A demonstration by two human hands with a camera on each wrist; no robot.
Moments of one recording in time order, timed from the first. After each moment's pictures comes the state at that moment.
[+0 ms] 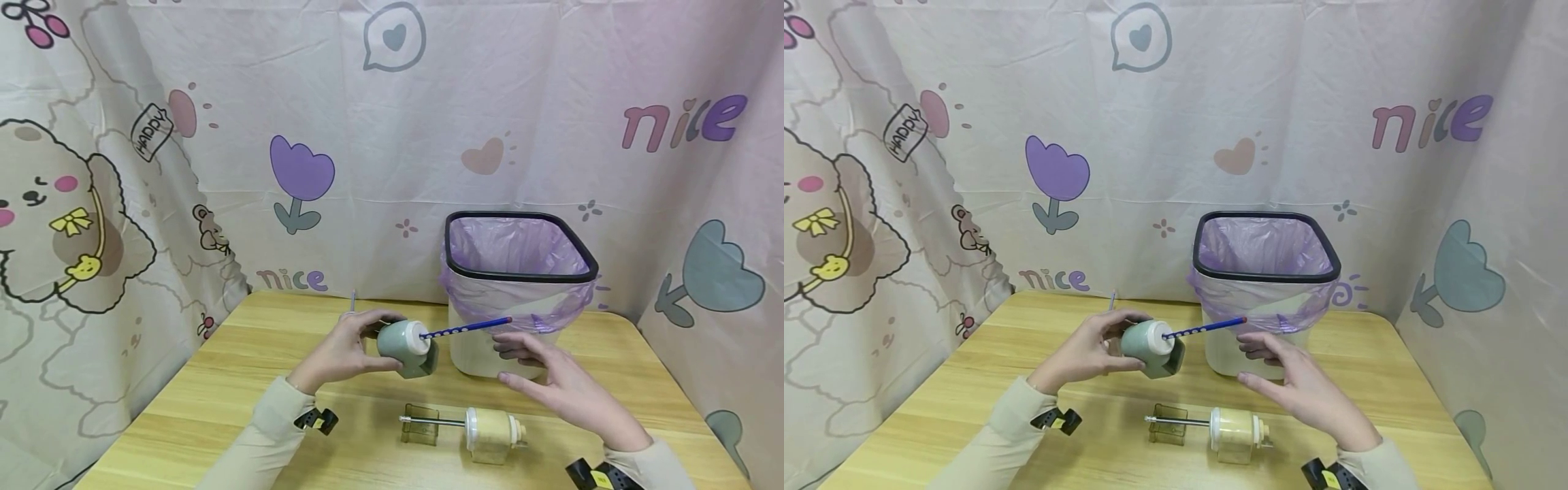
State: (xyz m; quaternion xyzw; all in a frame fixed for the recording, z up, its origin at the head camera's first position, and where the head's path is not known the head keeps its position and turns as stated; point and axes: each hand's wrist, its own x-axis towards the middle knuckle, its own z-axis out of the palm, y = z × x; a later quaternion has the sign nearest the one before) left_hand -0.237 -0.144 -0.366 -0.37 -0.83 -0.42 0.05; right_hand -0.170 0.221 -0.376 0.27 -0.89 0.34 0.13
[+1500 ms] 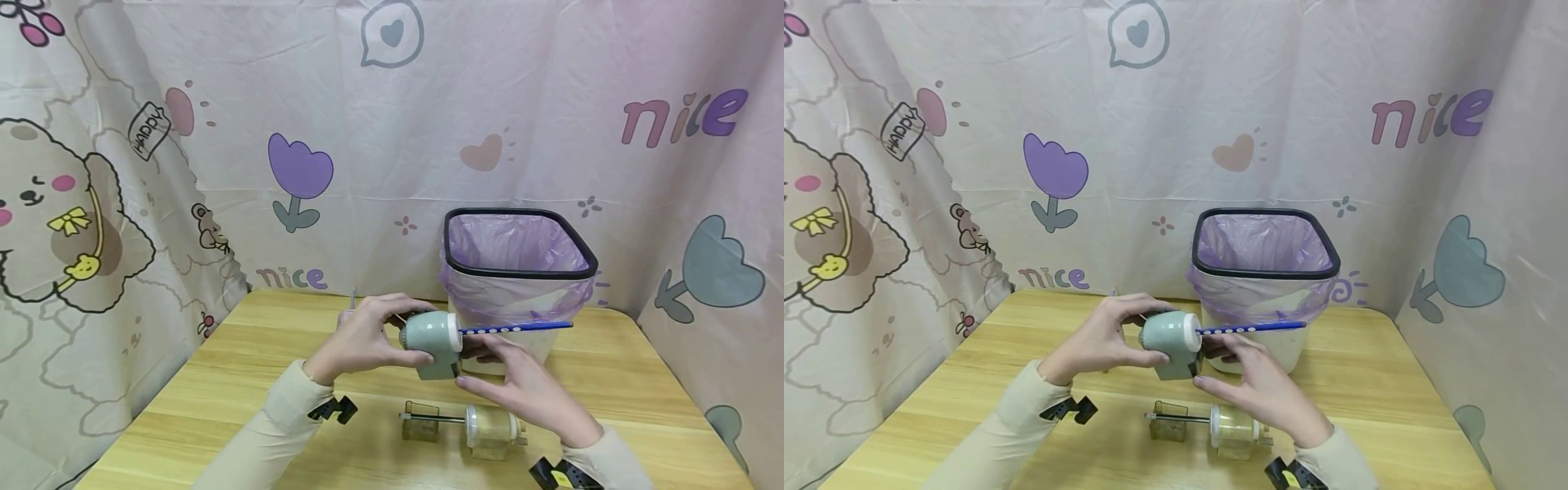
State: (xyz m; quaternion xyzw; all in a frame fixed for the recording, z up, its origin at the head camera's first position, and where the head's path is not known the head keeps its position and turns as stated) left_hand -0.214 -0.105 -0.317 -0.39 -0.85 -0.34 0.11; right_hand -0.163 0.168 -0.370 0.24 -0.90 0.34 0.13
